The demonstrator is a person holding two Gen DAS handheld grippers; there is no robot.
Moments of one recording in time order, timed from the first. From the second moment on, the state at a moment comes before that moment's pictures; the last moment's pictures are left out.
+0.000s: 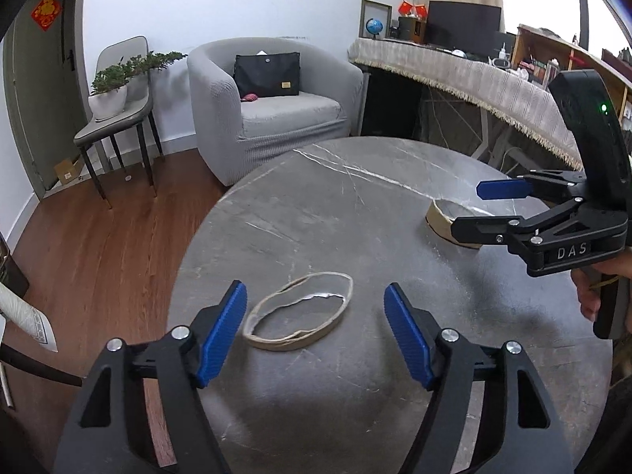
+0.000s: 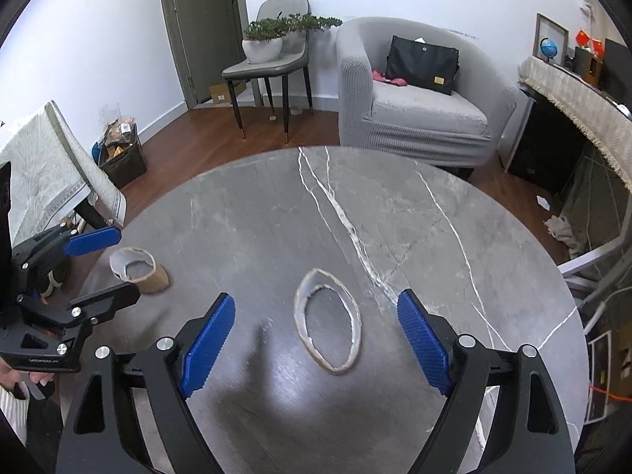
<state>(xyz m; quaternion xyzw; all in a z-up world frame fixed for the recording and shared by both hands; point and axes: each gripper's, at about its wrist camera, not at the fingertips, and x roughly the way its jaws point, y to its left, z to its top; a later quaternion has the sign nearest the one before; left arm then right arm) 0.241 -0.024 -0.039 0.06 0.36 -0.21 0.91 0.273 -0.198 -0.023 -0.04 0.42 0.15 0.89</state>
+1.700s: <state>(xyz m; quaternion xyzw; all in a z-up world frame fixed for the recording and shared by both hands) 0.155 0.018 -0.009 -0.02 0.35 -0.14 0.93 0.230 -0.181 -0.025 -0.05 0.42 0.13 0.90</state>
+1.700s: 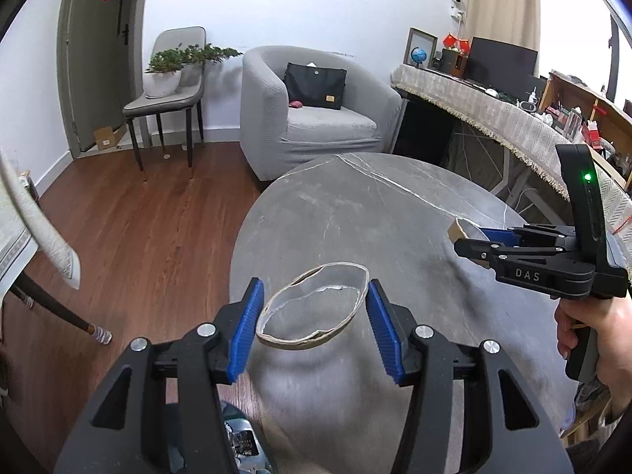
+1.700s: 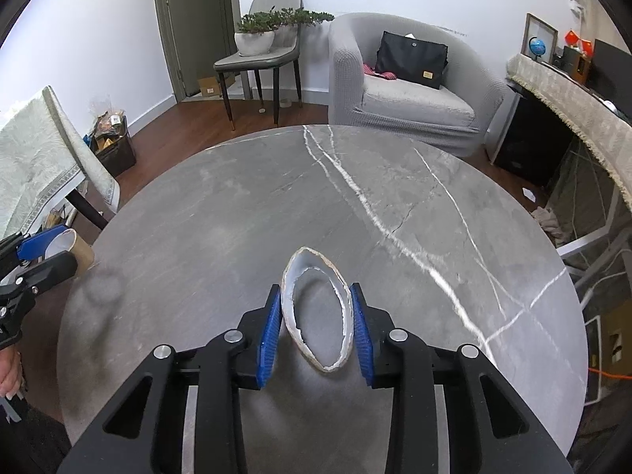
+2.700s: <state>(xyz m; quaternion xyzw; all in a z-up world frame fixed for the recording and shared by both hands) 0.050 0.157 -0.082 -0.05 0.47 0.02 0.88 0.109 -0.030 -0.020 -0.05 0.37 0.26 0.89</state>
